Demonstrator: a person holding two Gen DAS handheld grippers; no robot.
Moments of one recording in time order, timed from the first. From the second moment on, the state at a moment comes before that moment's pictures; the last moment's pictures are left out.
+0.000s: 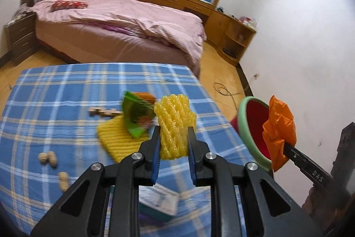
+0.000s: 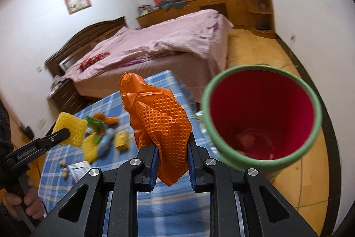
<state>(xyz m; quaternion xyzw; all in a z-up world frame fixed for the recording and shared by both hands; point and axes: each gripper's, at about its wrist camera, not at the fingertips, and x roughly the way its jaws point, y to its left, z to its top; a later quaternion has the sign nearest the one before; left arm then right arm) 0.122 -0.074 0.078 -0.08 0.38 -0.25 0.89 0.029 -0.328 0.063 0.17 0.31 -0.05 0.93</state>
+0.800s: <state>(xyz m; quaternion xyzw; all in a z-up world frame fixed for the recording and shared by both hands) 0.120 -0.278 0.065 0.03 0.39 -0.37 0.84 0.025 -0.456 0.038 0.21 0.32 -0.15 0.91</state>
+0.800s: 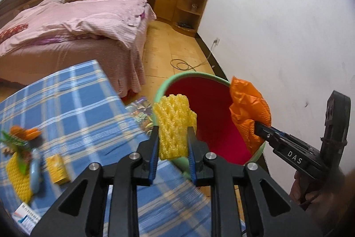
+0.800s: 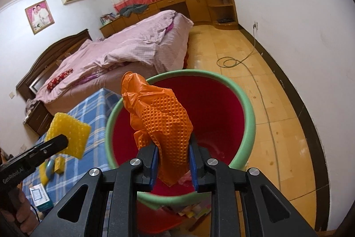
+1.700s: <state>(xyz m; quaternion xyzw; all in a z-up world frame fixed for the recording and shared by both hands) 0.131 -0.301 0.063 0.02 0.42 -0.37 0.83 0.038 -0.469 0.056 0.20 0.31 -0.12 0.92</state>
